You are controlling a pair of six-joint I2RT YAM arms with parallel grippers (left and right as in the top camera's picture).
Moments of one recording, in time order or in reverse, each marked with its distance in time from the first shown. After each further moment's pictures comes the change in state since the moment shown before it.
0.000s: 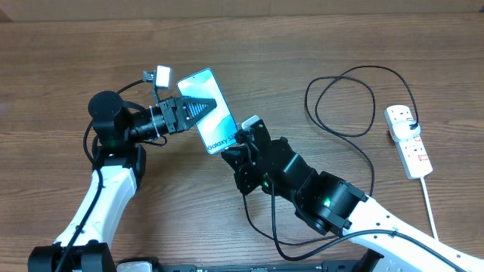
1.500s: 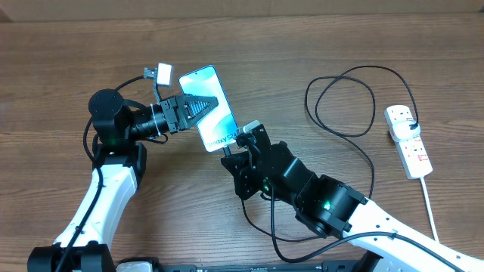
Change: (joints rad) left arm -0.013 0.000 0.019 0.008 -0.001 0.036; right arm 0.011 -0.012 -0.026 0.019 -0.040 0.101
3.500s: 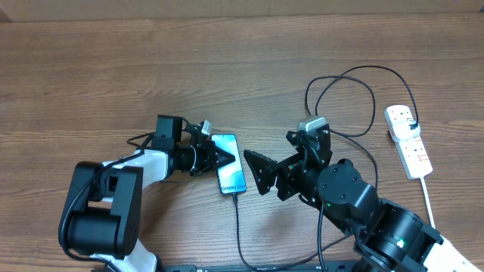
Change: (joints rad) left arm -0.161 0.401 -0.040 -0.674 -0.365 0.572; right arm -0.006 -0.332 0.050 -0.215 0.266 0.002
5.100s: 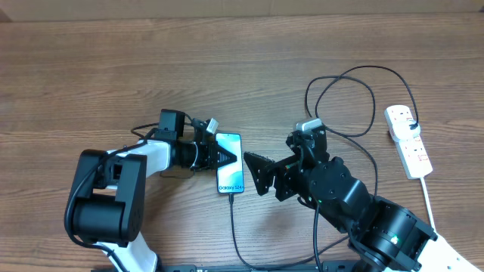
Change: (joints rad) left arm -0.001 0.077 0.092 -0.117 0.030 0.241; right arm 0.000 0.026 0.000 -0.055 0.000 0.054
